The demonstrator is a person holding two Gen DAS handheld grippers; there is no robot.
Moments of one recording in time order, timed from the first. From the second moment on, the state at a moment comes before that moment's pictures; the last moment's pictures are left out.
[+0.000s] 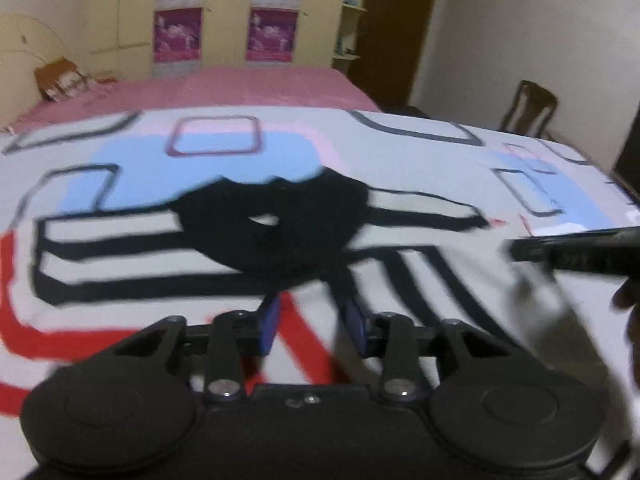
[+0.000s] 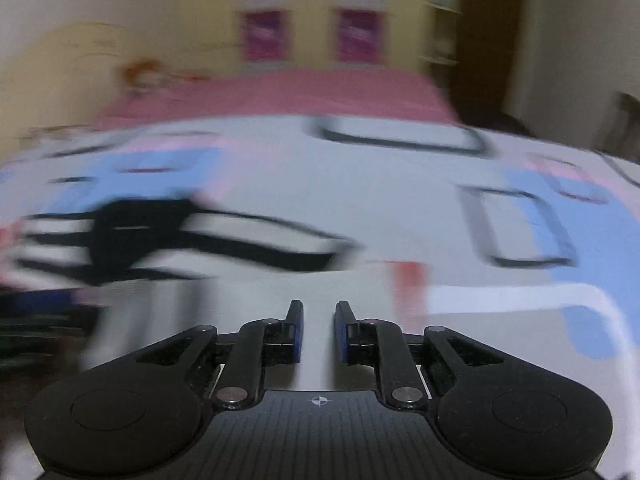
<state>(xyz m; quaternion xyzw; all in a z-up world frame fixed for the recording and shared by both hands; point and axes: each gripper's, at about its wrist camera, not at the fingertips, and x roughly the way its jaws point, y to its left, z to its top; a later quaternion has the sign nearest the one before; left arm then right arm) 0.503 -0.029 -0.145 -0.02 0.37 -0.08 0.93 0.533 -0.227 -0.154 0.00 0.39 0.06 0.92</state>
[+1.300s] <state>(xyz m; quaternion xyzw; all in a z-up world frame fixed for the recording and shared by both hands) 0.427 0.022 -0.134 0.00 0.37 -0.01 0.93 0.413 -0.190 -0.148 -0.04 0.40 0.03 0.91</state>
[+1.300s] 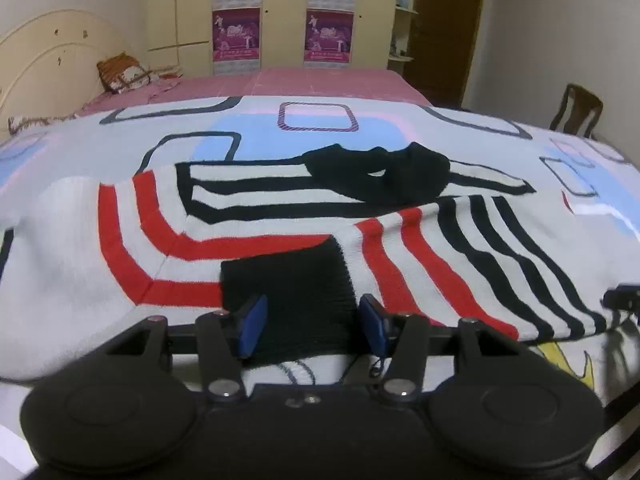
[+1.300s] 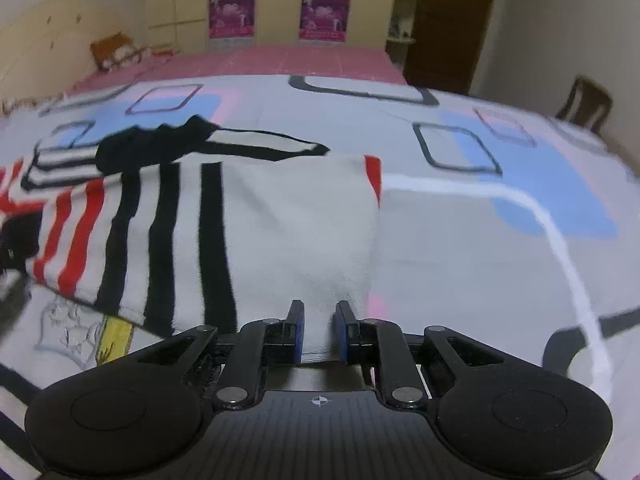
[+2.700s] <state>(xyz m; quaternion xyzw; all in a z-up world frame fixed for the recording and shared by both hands) 0.468 0.002 -0.140 -0.01 0.37 -0.01 0.93 0.528 -0.191 -0.158 0.00 0.38 0.04 0.92</state>
